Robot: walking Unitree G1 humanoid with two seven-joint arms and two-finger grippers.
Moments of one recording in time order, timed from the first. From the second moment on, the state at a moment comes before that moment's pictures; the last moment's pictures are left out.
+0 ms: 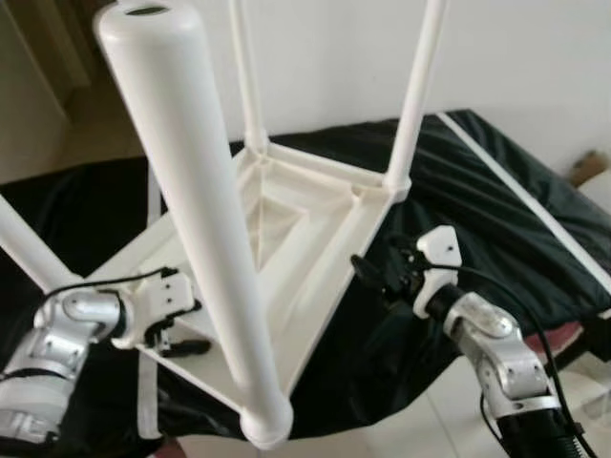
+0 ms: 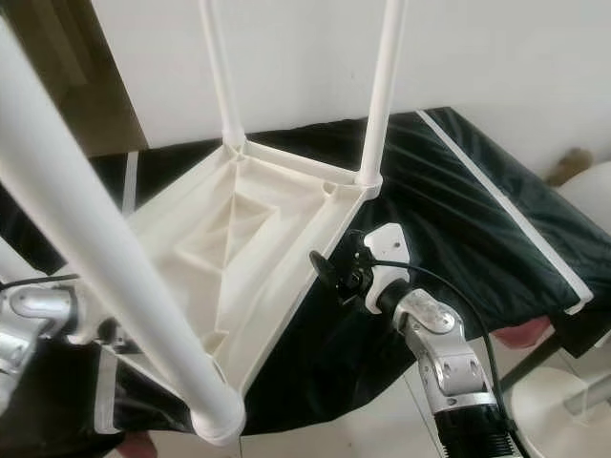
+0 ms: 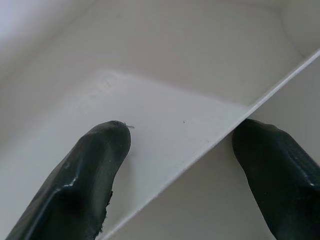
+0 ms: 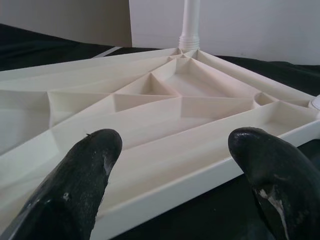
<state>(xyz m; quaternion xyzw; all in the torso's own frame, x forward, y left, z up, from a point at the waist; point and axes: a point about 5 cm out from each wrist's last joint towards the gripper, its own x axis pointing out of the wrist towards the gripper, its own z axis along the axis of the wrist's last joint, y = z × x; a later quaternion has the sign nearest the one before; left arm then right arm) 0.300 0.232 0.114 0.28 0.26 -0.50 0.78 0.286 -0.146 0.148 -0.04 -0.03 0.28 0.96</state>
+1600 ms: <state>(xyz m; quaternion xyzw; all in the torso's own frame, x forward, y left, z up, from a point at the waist) 0.298 0.098 0.130 0.11 0.11 -0.48 0.87 0.271 -0.204 0.152 -0.02 -0.04 0.15 0.99</state>
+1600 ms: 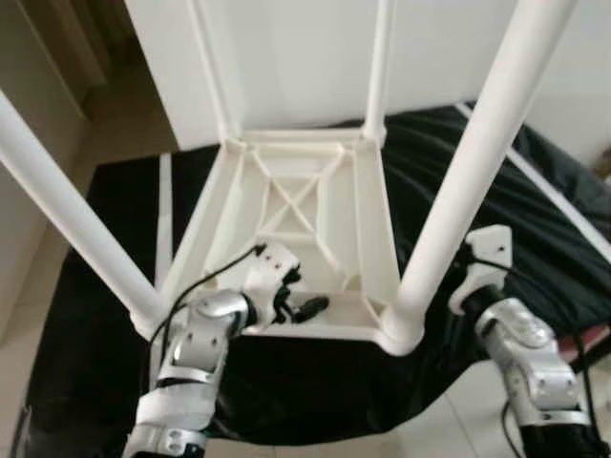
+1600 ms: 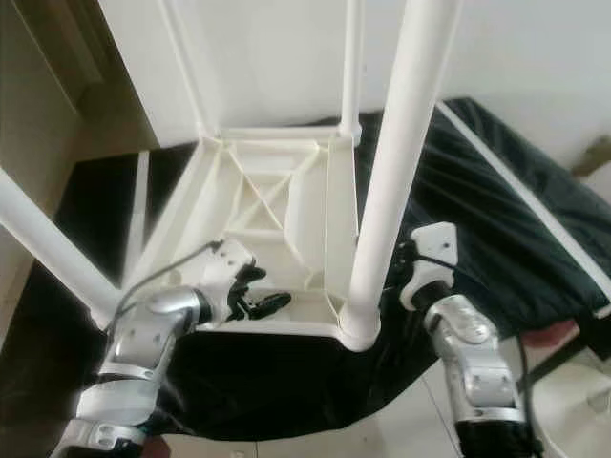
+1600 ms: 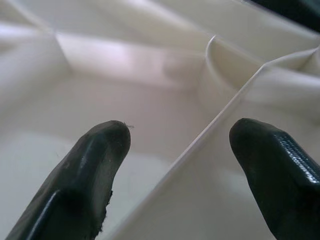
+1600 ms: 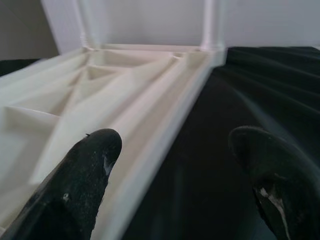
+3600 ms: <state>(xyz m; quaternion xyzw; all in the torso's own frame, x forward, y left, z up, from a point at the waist) 0.266 0.098 0.150 0.06 0.10 -0.61 0.78 0.251 -0.177 0.144 -0.06 0.01 0.40 0.91</state>
